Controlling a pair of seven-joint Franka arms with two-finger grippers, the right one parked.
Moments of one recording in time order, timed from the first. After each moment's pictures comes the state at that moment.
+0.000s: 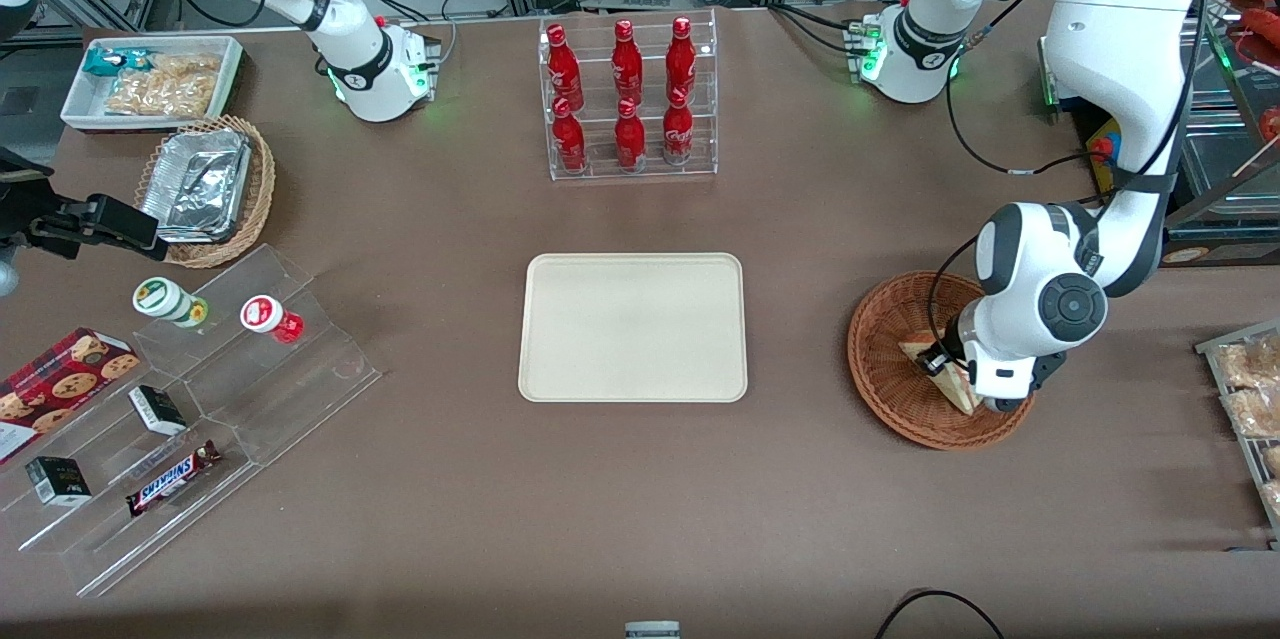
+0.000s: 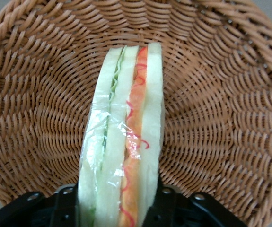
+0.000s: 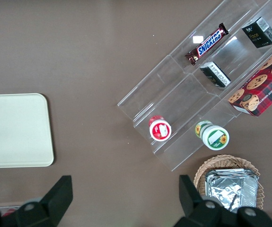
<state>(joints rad) -0.04 0.47 -0.09 -1.92 0.03 2.25 -0.81</state>
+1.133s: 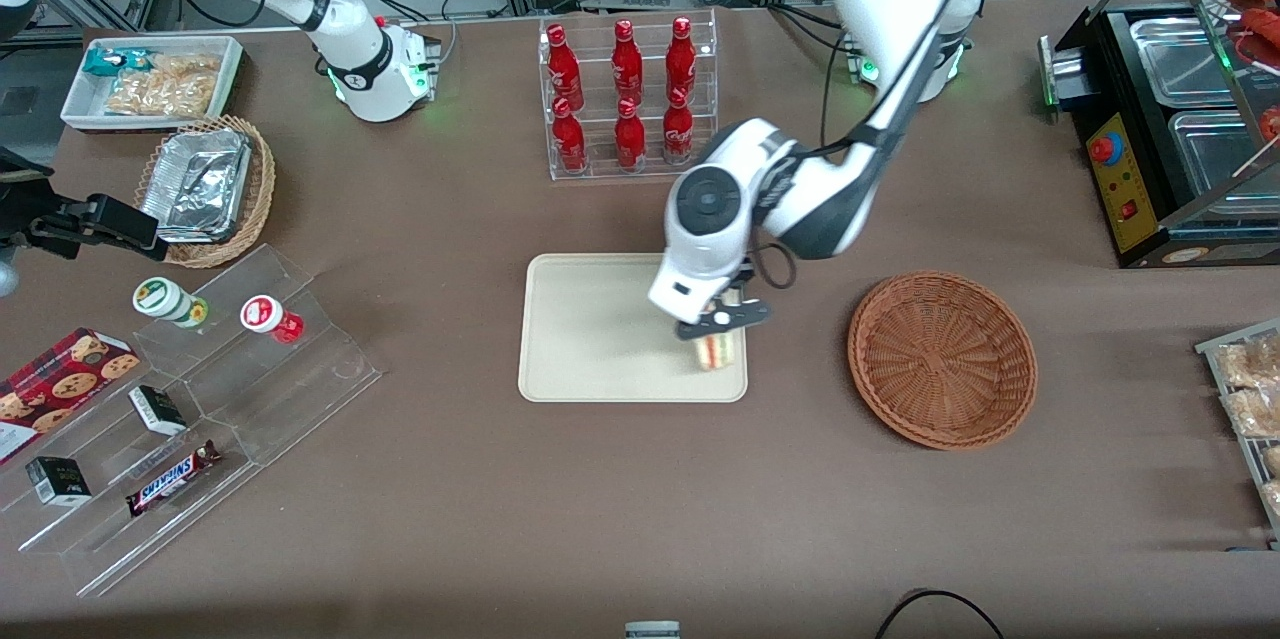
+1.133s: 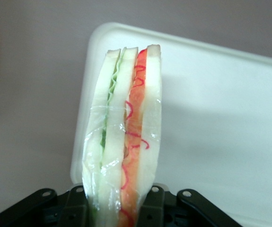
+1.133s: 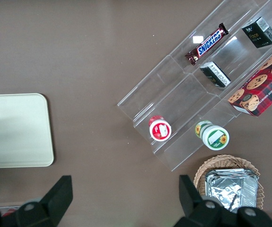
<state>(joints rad) -0.66 0.63 -0.10 -1.51 0.03 2.03 -0.94</state>
